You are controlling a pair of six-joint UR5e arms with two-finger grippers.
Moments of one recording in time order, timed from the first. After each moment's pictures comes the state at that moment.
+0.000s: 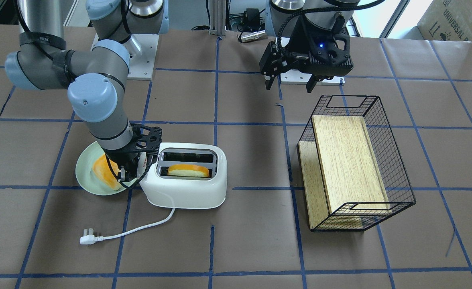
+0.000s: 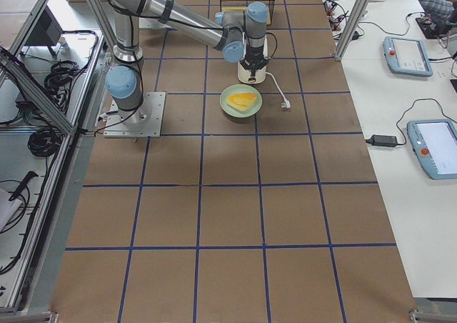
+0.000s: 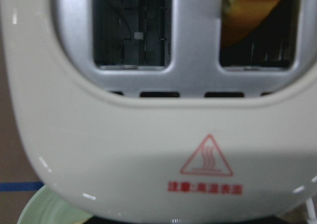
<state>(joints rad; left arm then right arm) -1.68 -1.54 -1.56 -1.59 1.45 -0.16 1.62 -1.30 1.86 -2.18 -1.56 -1.49</state>
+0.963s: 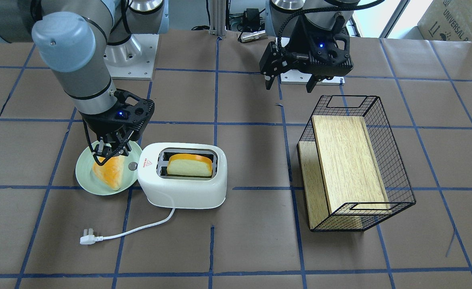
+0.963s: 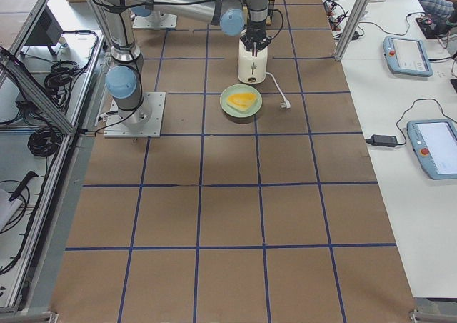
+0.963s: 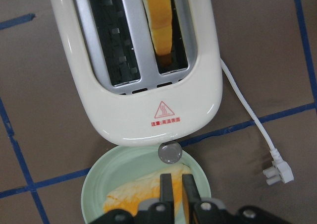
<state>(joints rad) -1.68 -1.54 -1.56 -1.59 1.45 -0.16 1.63 -1.43 1.65 -1.84 -1.56 -1.20</state>
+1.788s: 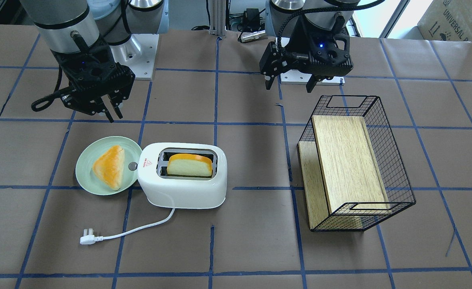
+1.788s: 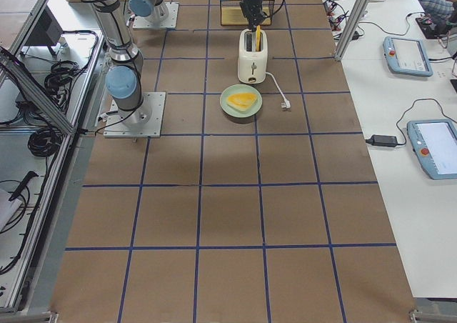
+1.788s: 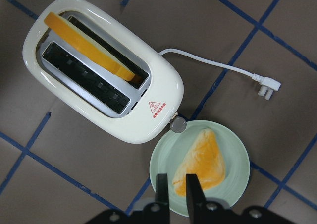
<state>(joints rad) -1.68 -1.54 -1.56 -1.59 1.45 -0.16 1.63 -1.53 1.53 -1.64 -1.54 -0.48</state>
